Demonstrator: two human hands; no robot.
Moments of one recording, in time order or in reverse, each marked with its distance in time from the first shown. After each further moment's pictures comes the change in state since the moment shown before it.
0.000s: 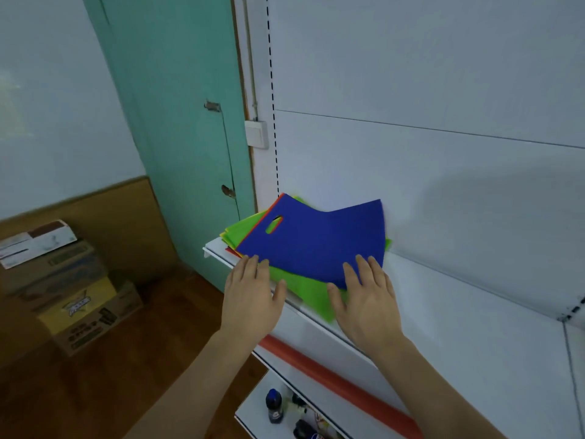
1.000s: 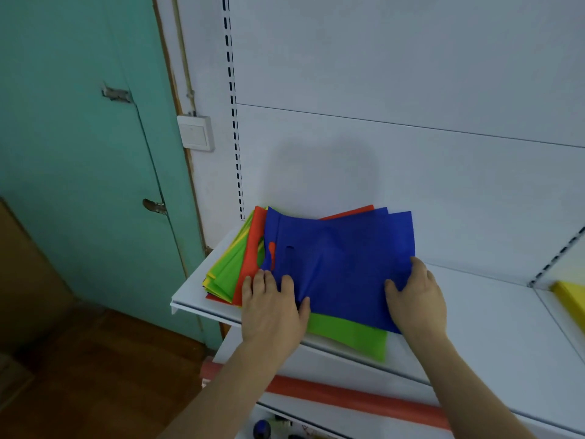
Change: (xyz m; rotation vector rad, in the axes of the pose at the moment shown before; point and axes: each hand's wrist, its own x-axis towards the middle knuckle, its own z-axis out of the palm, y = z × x) left_hand 0.096 -0.025 0.051 0.027 -0.059 0.379; right_hand 0.045 0.006 0.005 0.182 0.185 0.817
